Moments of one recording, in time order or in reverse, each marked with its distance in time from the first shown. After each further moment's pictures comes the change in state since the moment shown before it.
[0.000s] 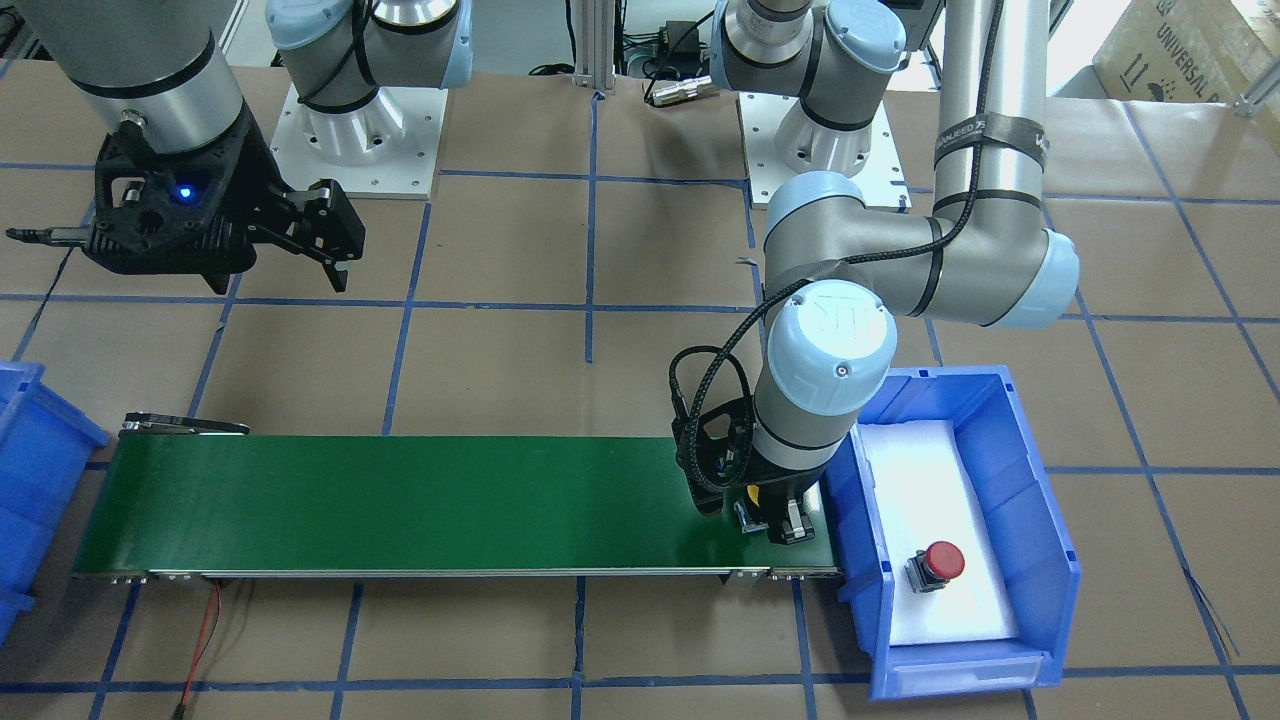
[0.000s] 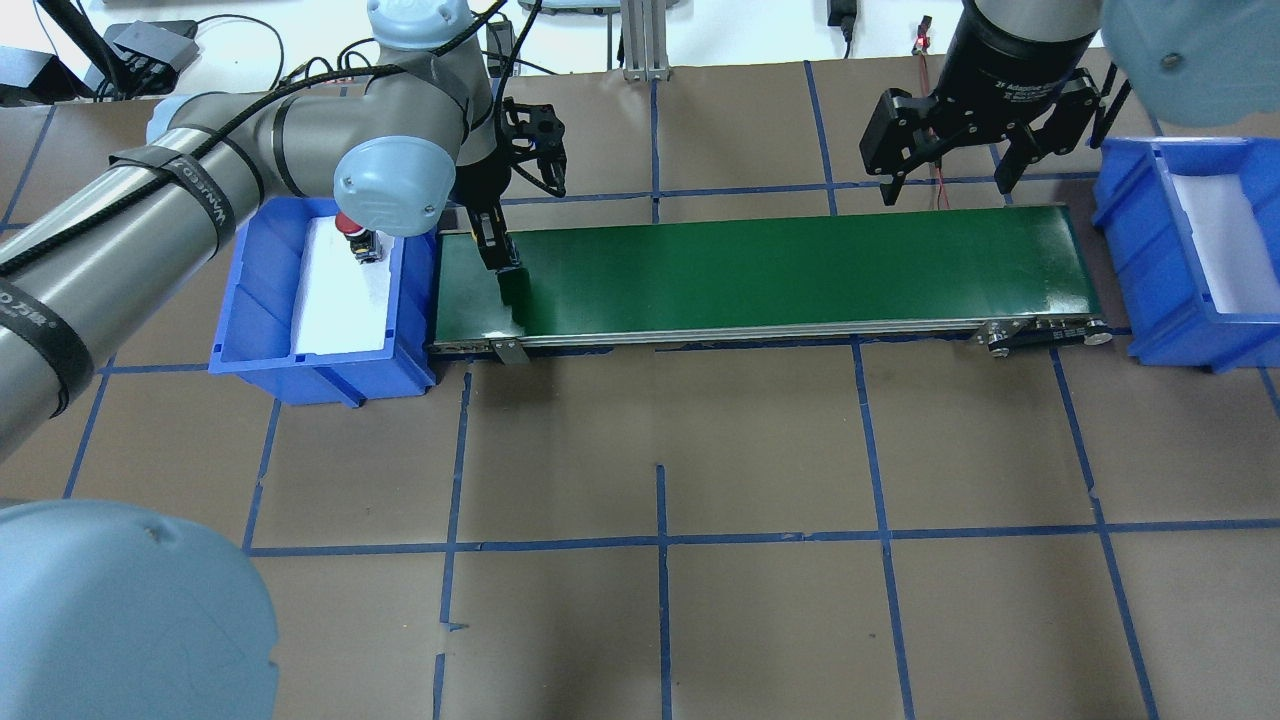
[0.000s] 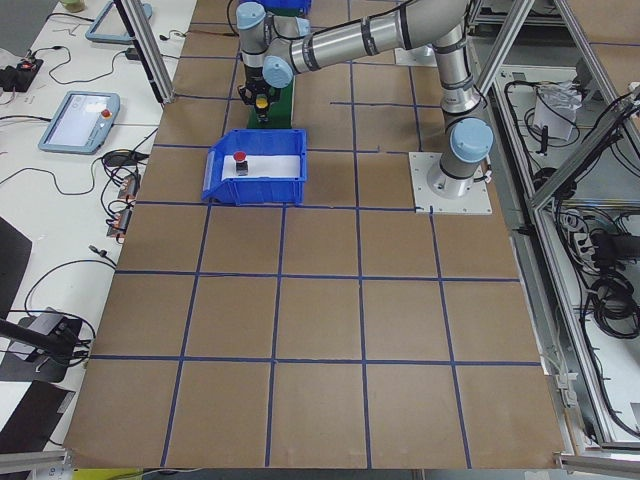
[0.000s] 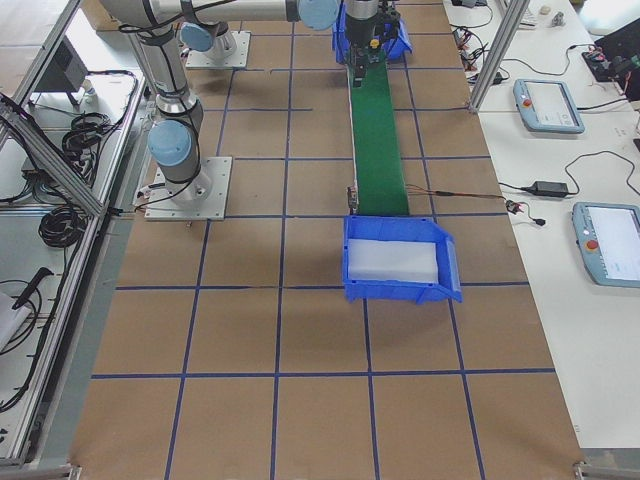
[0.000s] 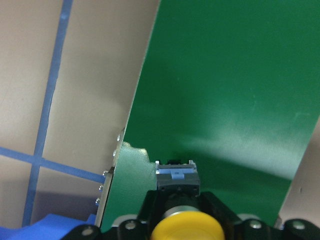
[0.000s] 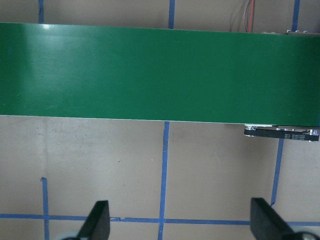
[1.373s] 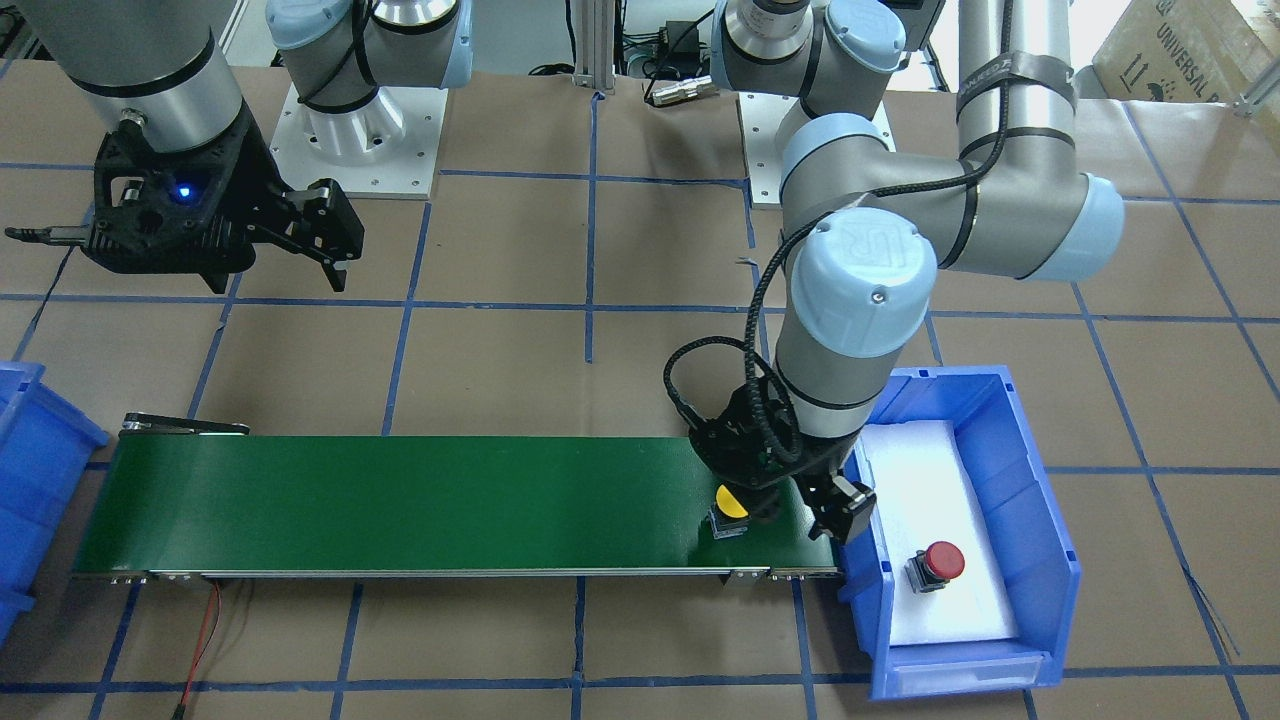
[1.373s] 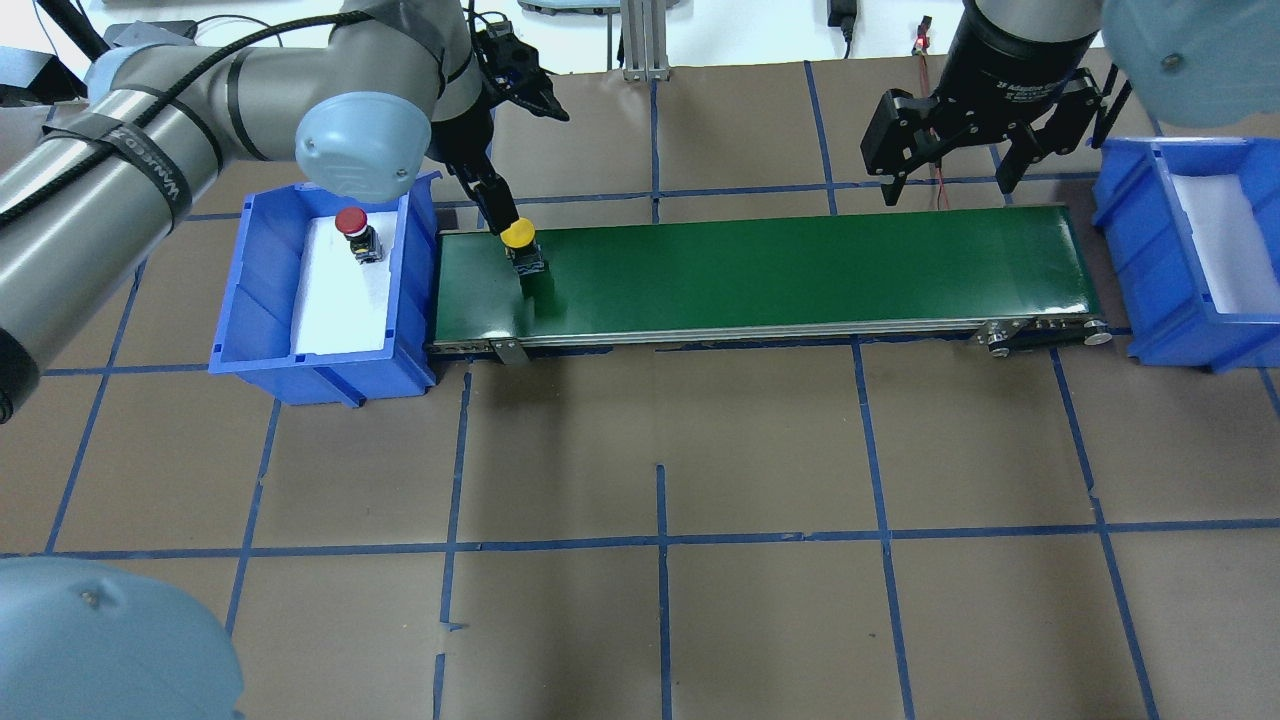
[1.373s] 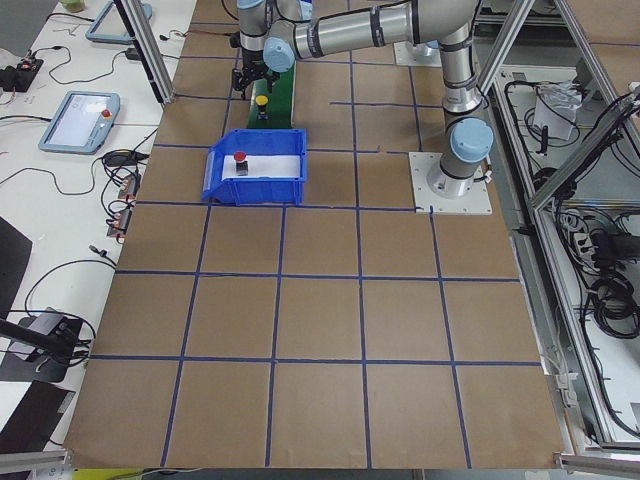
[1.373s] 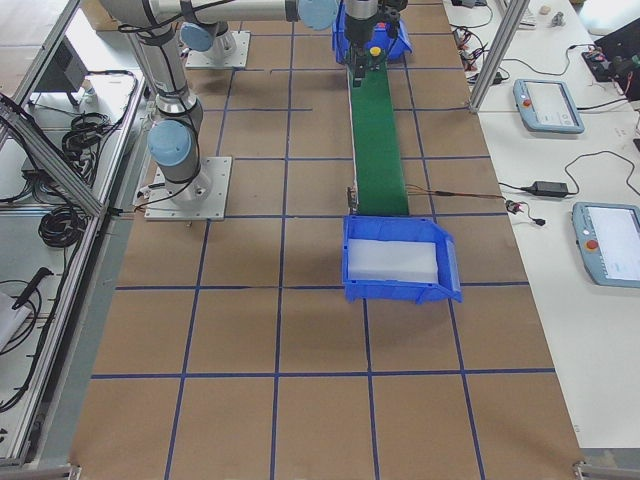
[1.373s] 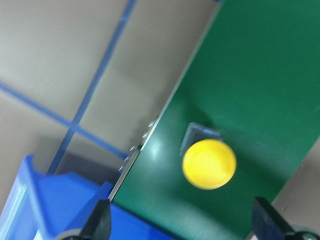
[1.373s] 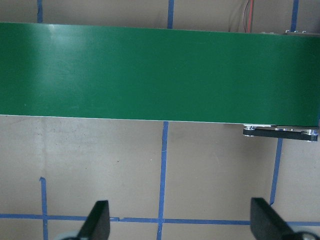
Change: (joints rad) left arm 0.026 0.066 0.066 -0.035 0.029 -0.463; right arm 0.000 0.000 0.000 0.000 -0.003 -0.002
